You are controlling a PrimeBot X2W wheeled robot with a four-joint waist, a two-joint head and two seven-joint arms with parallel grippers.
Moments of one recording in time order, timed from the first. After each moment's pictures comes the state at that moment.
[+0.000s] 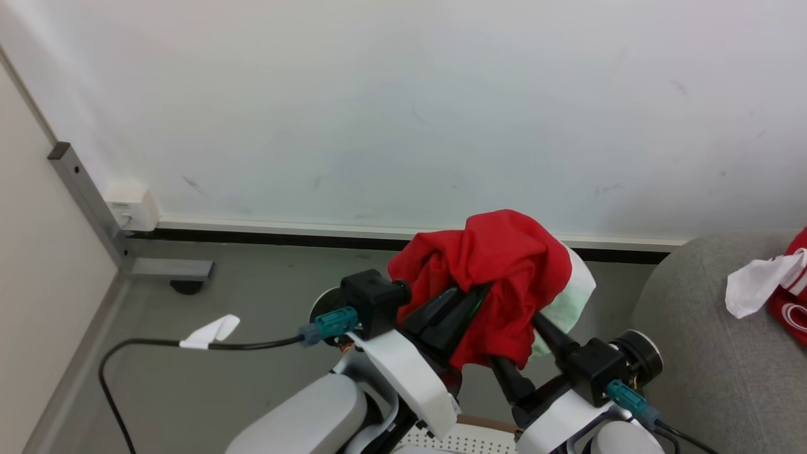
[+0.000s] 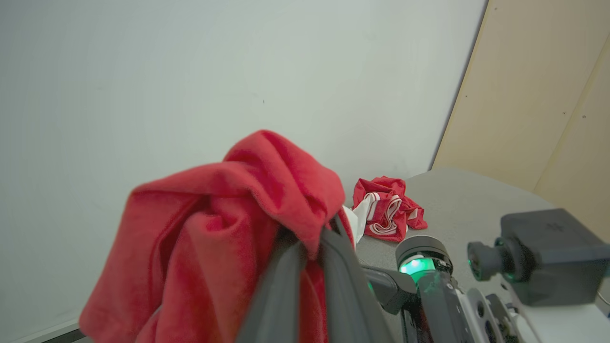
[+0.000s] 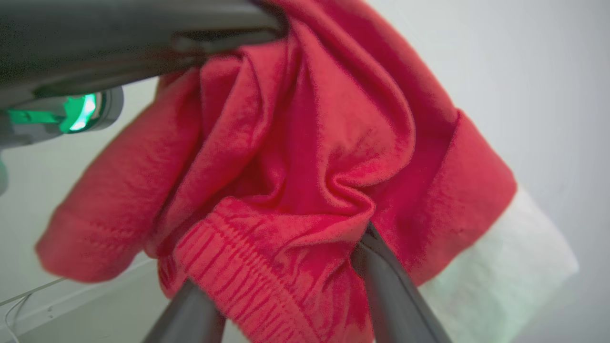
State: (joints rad) left arm -0.62 0.25 -0.92 0.13 -0.72 0.04 -0.16; right arm -0.37 -0.06 0.52 0.40 0.23 0.13 -0.26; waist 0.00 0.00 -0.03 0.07
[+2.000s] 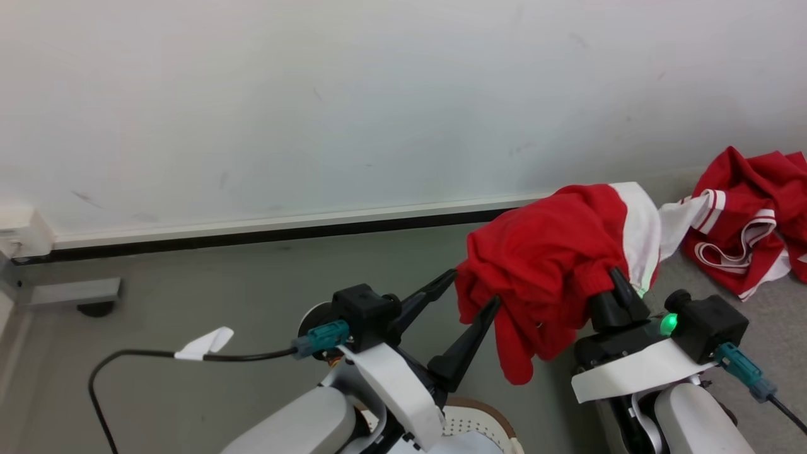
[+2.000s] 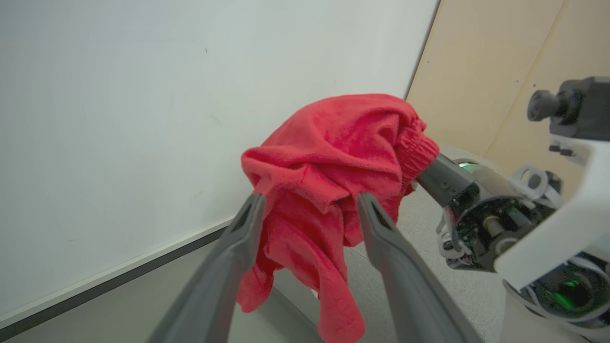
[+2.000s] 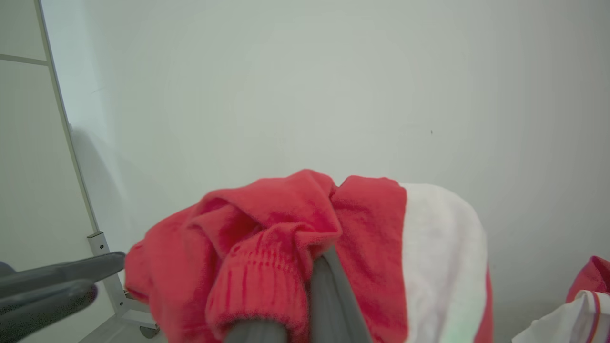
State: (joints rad) left arm -0.60 0.28 -0.95 0.14 -0.73 0.05 -0.16; right arm -0.35 -0.05 0.29 0.25 0.36 0.13 -0.26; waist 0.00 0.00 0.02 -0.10
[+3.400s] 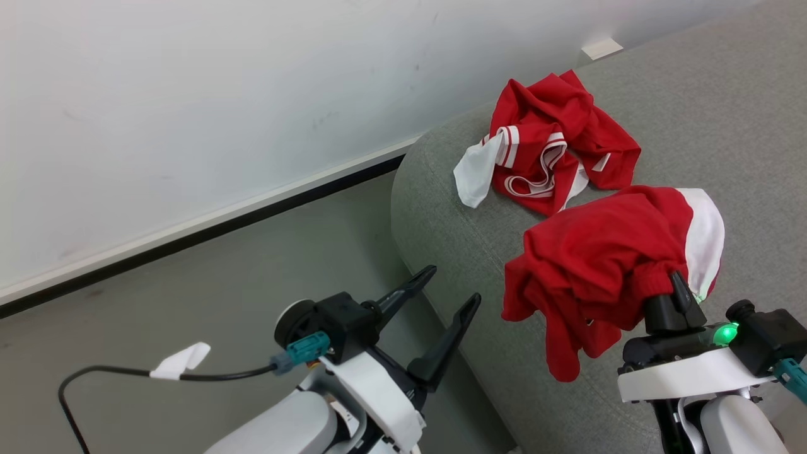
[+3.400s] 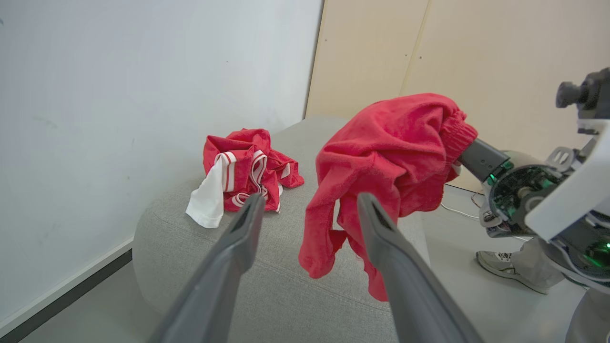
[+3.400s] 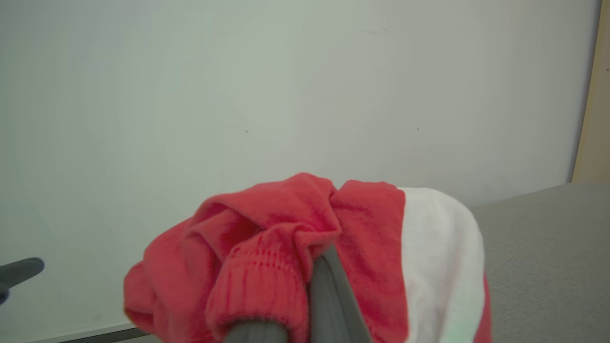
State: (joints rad) left arm -0.59 0.35 -0.96 0.10 -0.68 0.07 -0.22; right arm -0.28 -0.06 0.15 0.17 0.35 0.13 -0.26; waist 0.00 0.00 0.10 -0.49
